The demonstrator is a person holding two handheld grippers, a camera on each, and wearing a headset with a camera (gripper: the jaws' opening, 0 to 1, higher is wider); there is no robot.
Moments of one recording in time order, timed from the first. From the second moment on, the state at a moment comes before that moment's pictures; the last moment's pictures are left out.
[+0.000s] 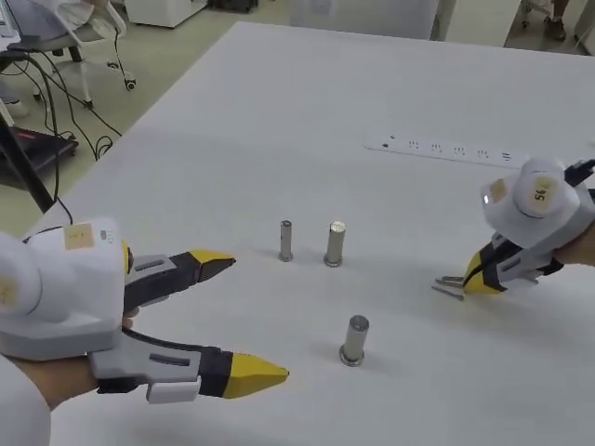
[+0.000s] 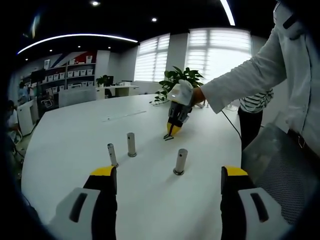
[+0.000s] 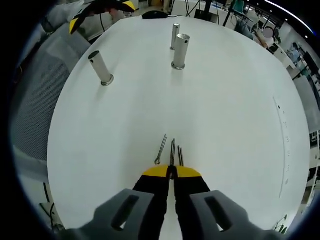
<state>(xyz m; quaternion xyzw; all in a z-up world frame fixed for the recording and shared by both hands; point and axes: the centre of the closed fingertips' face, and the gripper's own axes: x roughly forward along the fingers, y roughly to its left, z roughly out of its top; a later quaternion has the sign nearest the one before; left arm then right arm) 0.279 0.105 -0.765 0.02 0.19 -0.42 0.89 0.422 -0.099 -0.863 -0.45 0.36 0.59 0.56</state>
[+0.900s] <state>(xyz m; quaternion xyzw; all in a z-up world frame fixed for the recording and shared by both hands) 0.282 0.091 -0.745 0.01 0.17 -0.43 0.89 0.411 -0.102 -0.819 -0.47 0.34 0.58 0.57</state>
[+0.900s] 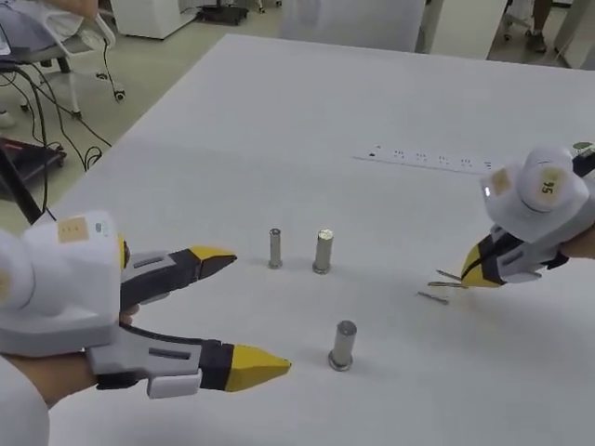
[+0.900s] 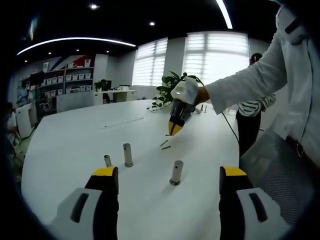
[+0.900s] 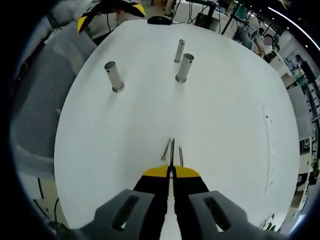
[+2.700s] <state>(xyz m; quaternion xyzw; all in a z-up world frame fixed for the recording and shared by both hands) 0.260 0.038 -0.735 -0.16 0.23 -0.43 0.86 0.274 -0.004 -0.750 -0.52 0.22 0.66 0.50</state>
